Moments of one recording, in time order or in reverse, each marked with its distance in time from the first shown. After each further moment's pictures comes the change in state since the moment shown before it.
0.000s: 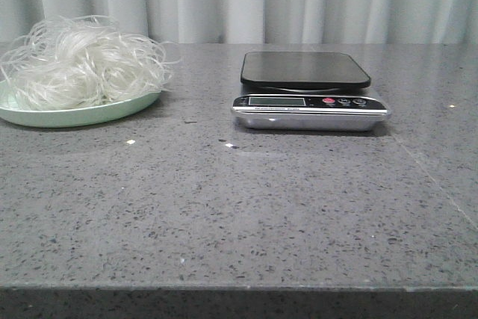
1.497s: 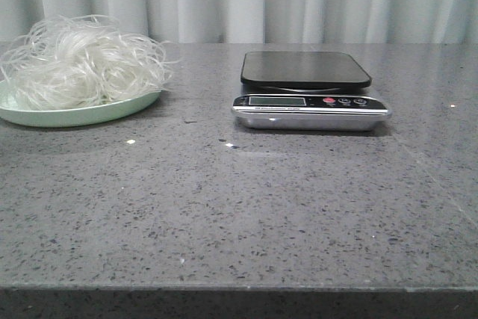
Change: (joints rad) left arm -0.002 0.921 -1.214 -0.201 0.549 0.000; right arm 0.000 0.000 0.000 0.000 0.030 0.000
